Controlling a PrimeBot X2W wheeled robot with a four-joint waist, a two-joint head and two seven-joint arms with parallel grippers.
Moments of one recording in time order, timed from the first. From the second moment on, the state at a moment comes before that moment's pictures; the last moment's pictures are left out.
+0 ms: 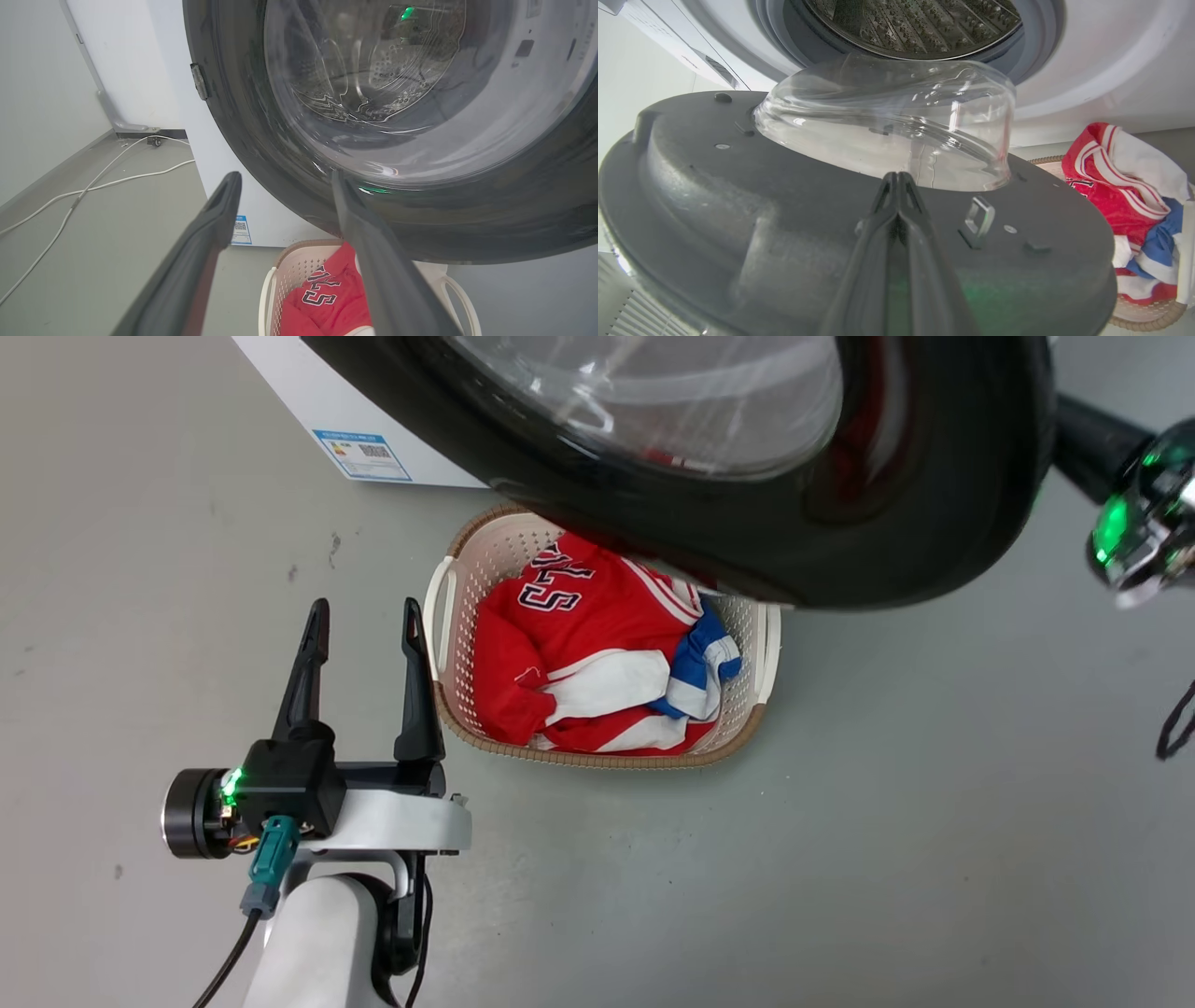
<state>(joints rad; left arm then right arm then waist) -0.25 0.05 -0.12 0.03 -0.09 0.12 -0.26 -0.87 -0.42 0.17 0.41 1.66 0.13 0.71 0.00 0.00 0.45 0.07</state>
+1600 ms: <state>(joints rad) -0.07 0.05 -0.09 0.06 -0.07 0.12 -0.26 -0.34 -0.23 0.37 0.05 1.67 0.13 0.49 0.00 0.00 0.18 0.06</state>
